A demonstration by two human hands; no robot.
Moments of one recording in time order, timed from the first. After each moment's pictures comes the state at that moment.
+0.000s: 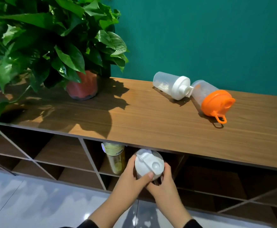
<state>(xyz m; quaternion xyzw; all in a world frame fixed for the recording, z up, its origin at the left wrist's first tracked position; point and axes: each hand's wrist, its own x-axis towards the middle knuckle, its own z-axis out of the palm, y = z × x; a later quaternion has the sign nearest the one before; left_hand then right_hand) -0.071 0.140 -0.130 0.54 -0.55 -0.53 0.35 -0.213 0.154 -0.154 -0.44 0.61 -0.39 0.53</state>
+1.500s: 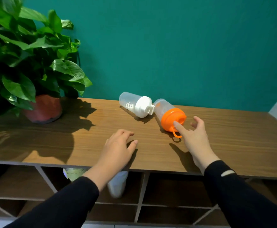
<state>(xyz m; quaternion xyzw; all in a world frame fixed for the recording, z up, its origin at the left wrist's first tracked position) -0.151 0.036 -0.039 0.57 -0.76 -0.17 0.27 -0.393 0.056 -0.009 -0.40 0.70 -0.52 0.28</state>
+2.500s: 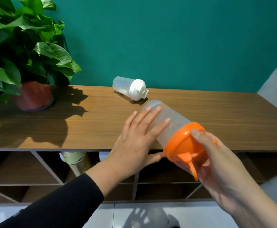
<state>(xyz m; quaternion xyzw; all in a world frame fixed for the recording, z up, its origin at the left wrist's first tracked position) -0.184 0.107 -0.019 0.29 -0.90 0.05 0.32 -0.365 0.216 0.035 -0.29 0.54 -0.60 0.52</state>
